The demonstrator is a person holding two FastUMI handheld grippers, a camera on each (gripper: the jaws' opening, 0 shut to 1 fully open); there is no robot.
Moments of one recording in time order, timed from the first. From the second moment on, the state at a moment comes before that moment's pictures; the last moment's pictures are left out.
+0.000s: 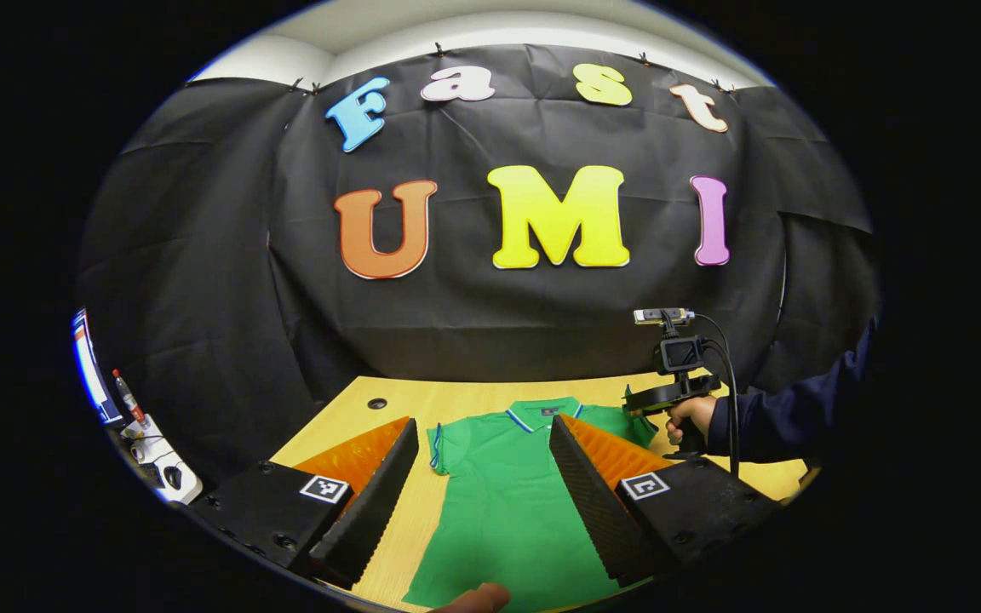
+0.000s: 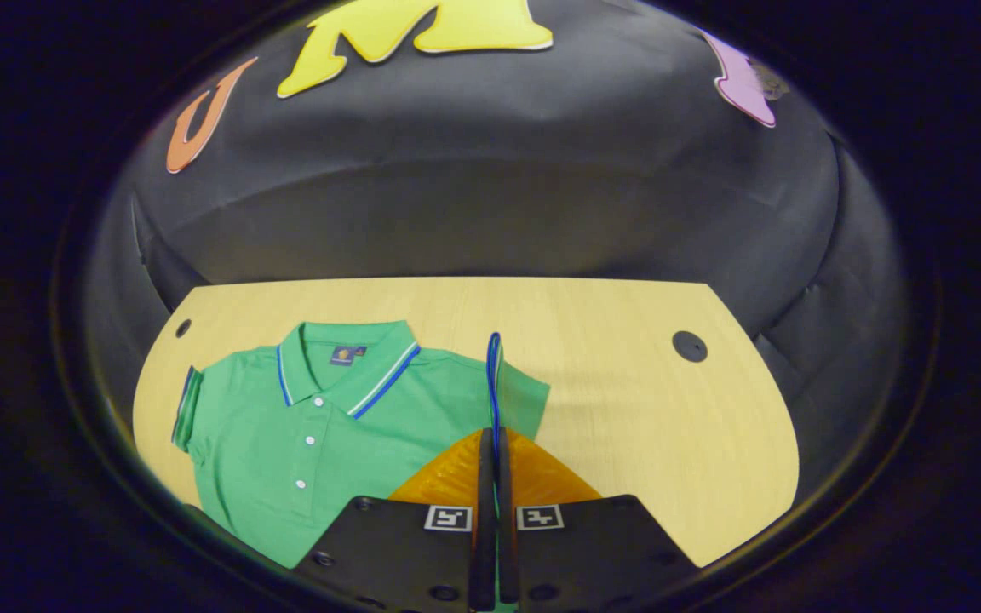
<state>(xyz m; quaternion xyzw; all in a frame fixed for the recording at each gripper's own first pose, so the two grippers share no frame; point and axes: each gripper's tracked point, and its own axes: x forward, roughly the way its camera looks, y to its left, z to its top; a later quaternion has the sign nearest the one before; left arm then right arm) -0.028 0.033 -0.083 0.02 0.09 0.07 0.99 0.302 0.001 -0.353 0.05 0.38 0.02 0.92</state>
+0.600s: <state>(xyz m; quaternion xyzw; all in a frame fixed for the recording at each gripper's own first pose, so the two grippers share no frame) -0.057 0.086 -0.096 -0.01 0.11 0.14 0.98 0.274 0.075 -0.369 0.07 0.42 0.08 0.90</state>
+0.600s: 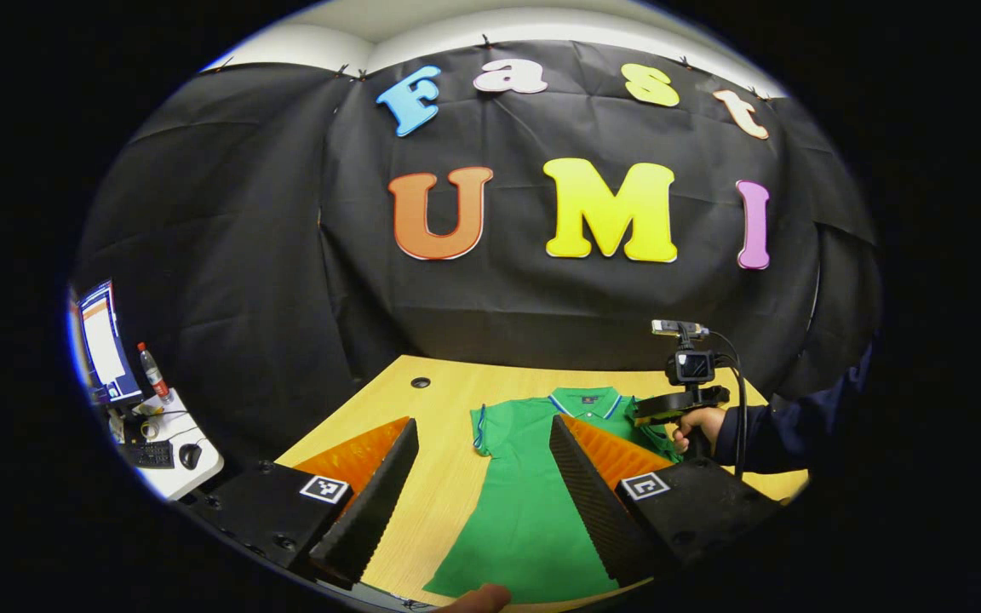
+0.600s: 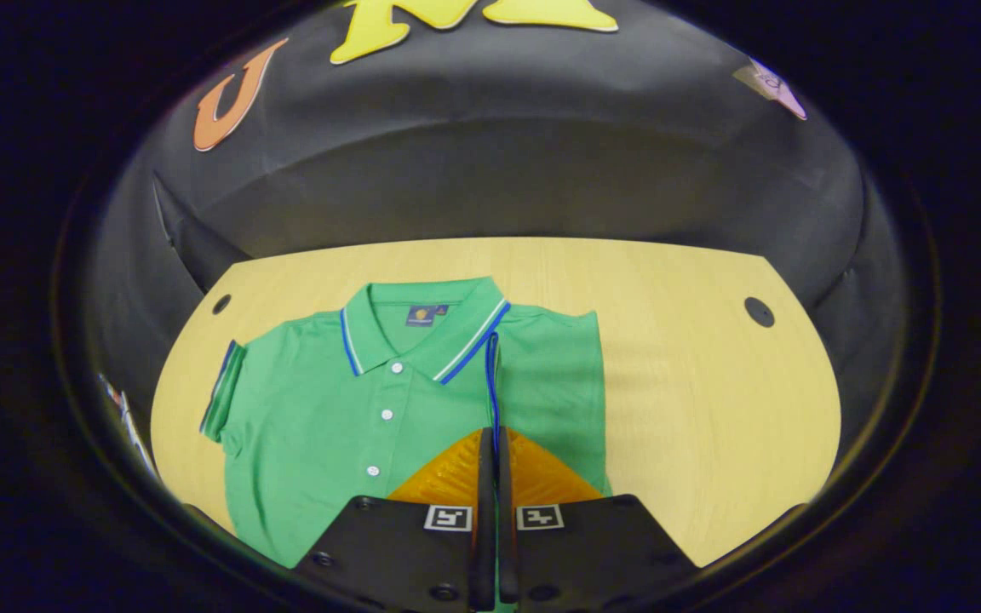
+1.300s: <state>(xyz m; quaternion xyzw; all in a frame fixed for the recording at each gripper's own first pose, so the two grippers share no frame) -0.025 0.142 -0.112 -0.05 0.12 0.14 0.98 0.225 0.078 -0.295 0.08 0.38 0.11 0.91</state>
